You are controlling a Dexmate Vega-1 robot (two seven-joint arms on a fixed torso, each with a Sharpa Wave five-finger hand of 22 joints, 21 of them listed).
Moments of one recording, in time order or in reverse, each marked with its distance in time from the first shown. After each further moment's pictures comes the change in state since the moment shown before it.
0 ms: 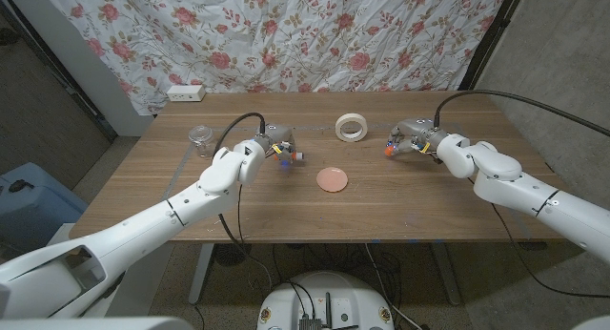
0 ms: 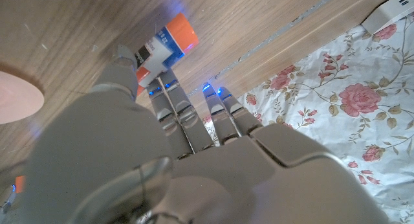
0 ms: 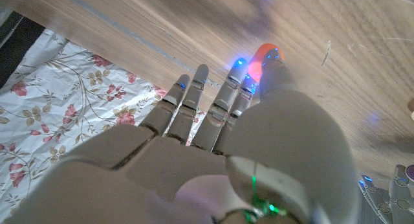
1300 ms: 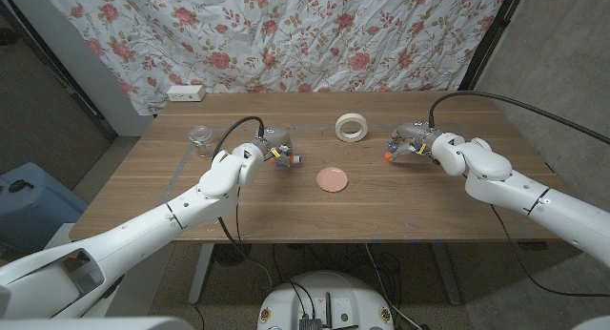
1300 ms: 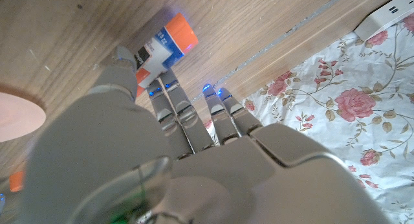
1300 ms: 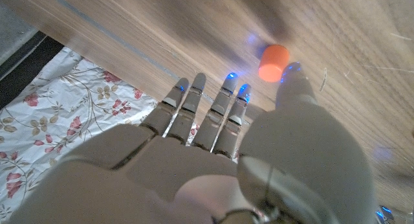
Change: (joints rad) left arm 0.016 0.008 -0.003 0.001 0.024 0.008 -0.014; left_hand -0.010 0.003 -0.003 0.003 0.000 -0.011 -0.004 0.005 0.000 -0.012 0.002 -0.001 -0.001 0.000 0.000 0.000 0.000 -0.011 0.000 -0.008 0.000; right arm 0.030 0.013 -0.043 -0.040 -0.071 -0.114 0.149; right_hand -0.188 -0.106 -0.053 0.024 0.035 -0.267 -0.030 -0.136 0.000 -0.281 0.009 -0.051 0.029 -0.102 0.005 -0.105 0.017 -0.059 0.059 -0.004 0.000
